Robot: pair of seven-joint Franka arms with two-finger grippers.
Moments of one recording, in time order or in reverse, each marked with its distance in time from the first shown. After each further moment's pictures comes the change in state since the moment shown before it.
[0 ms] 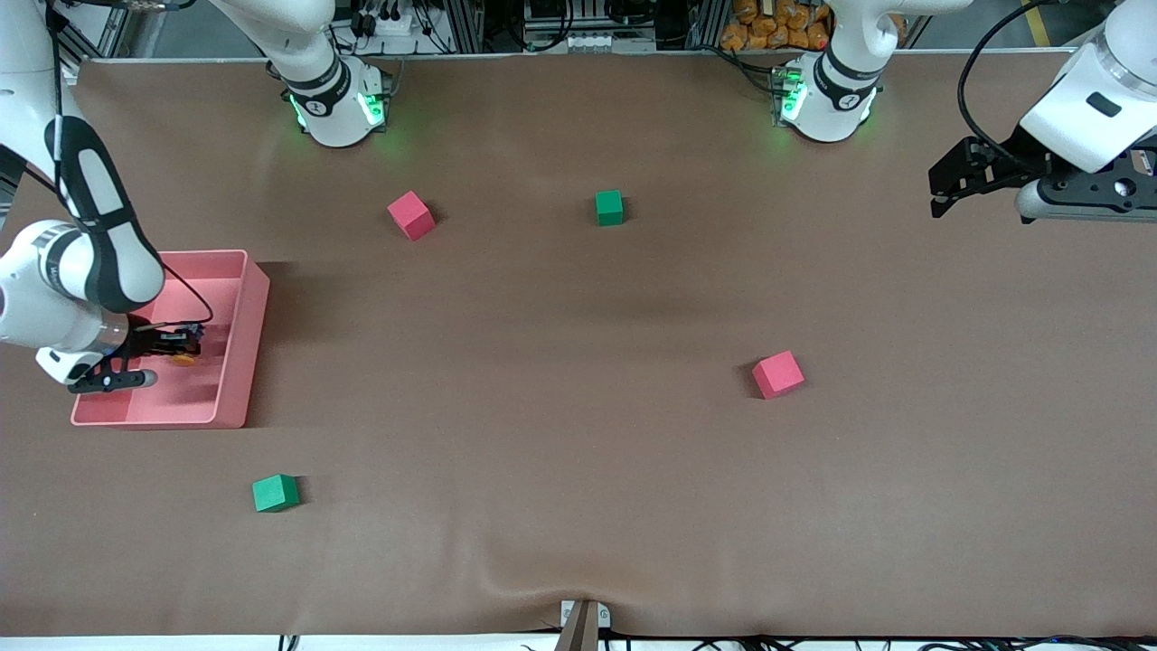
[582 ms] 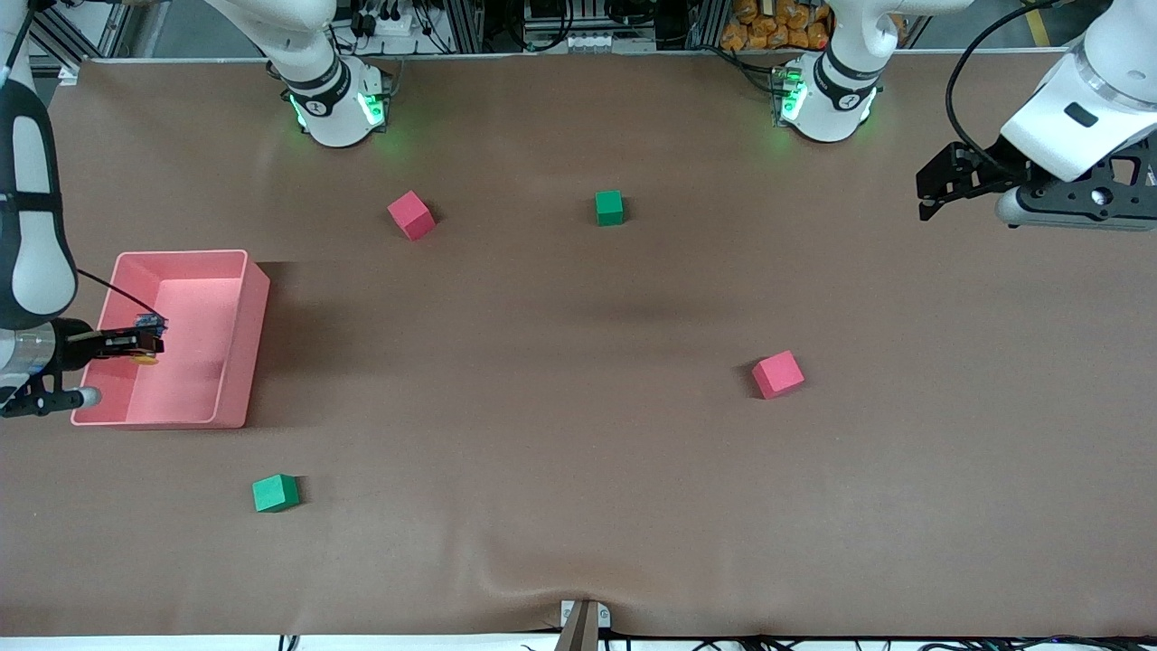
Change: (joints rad) left arm -0.015 0.016 -0.002 -0.003 0.000 0.000 0.001; right arm 0.108 -0.026 0.027 0.391 0.061 -0.556 0.140
